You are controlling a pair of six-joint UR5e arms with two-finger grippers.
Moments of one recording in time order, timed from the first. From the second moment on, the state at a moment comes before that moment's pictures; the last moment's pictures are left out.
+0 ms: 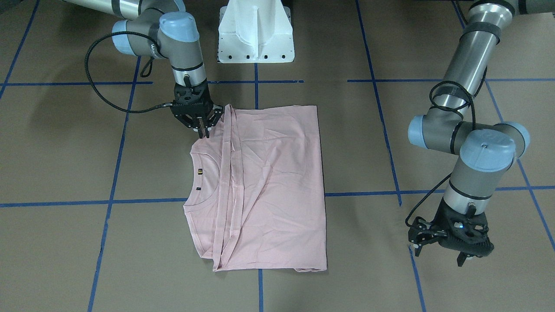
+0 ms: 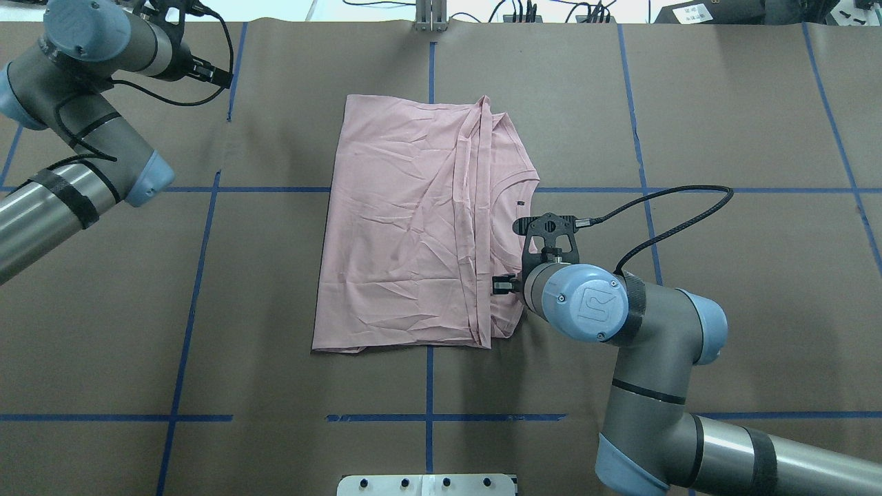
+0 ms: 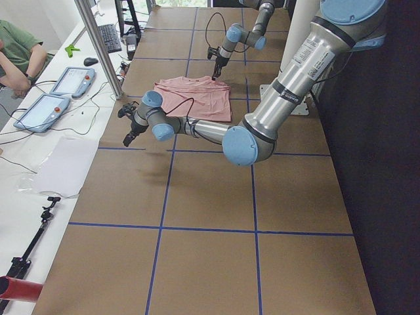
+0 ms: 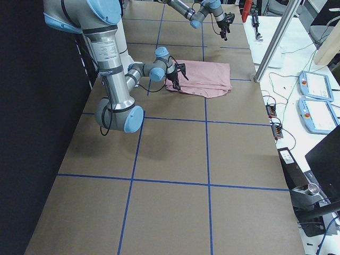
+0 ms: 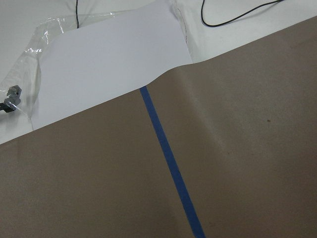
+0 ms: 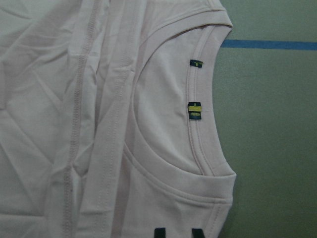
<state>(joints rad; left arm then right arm) -0.99 -2.21 -1.05 -2.36 -1.78 -0.54 0.37 -1.16 1.80 -1.34 1.46 1.27</state>
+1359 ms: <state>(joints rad) -0.98 -2.19 -1.09 -2.37 -1.78 -0.58 0.23 -0.96 1.75 -1.67 1.38 1.04</state>
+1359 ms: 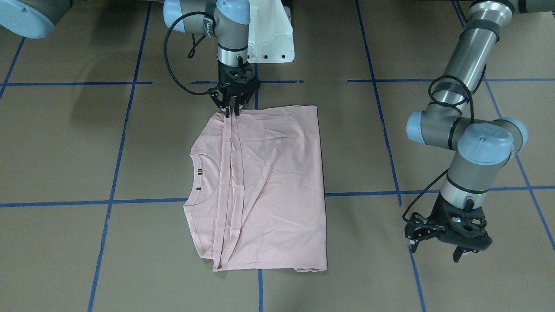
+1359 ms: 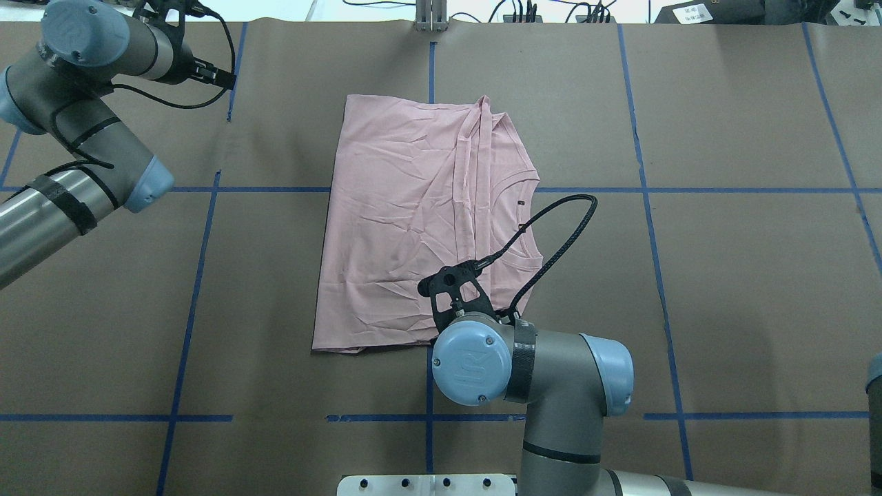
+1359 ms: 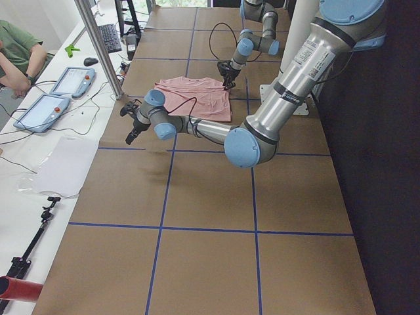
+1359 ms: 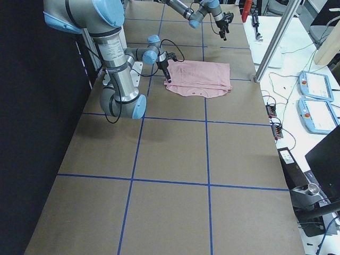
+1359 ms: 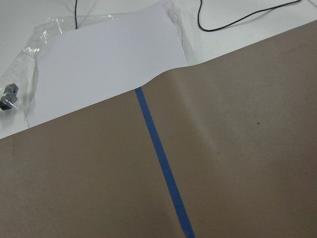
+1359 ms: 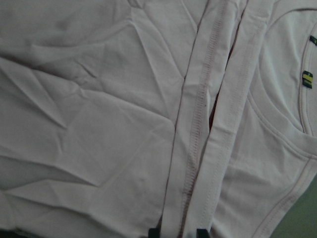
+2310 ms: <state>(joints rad) -0.98 -2.18 -1.11 -2.36 -1.78 -0.59 0.20 -0.95 1.74 -1.68 1.35 1.03</state>
